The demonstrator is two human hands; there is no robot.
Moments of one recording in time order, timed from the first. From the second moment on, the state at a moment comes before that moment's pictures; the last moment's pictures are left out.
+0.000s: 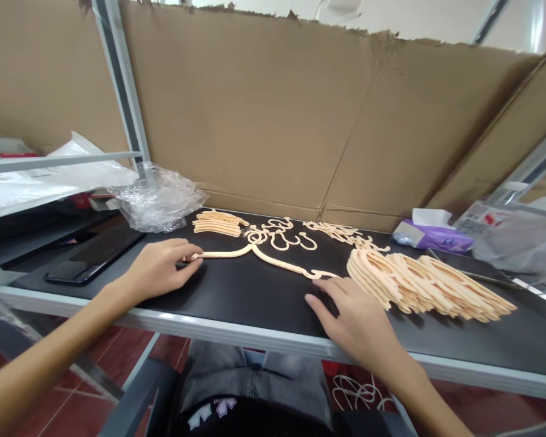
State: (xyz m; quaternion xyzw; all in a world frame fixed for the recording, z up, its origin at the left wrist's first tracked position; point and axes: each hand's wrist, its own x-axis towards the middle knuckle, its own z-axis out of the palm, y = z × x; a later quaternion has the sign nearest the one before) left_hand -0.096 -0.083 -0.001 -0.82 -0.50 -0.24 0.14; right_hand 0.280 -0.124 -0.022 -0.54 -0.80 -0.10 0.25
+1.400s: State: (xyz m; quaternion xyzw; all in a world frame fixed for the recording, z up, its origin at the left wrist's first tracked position) left_hand -0.081 -0.151 -0.049 -0.80 -0.53 -0.19 0.19; right_hand 0.255 -0.096 0.014 -0.53 -0.83 -0.10 0.15
